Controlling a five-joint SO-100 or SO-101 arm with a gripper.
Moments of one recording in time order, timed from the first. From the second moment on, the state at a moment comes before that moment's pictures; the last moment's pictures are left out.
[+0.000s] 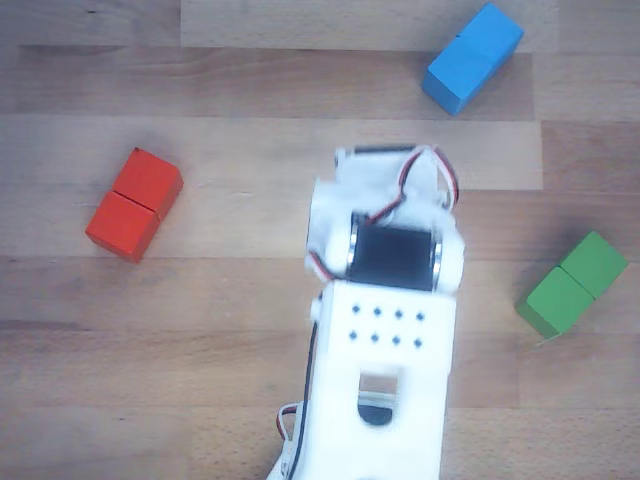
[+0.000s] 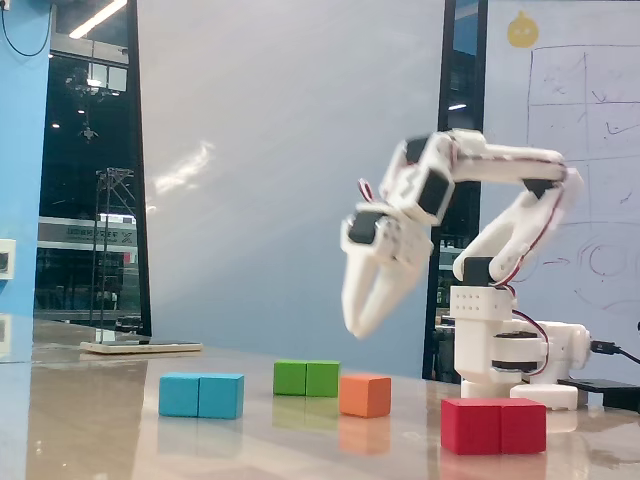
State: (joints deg) arm 3.5 142.2 145.2 61.4 -11.2
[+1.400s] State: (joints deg) arm 0.8 195.9 175.3 74.4 -10.9
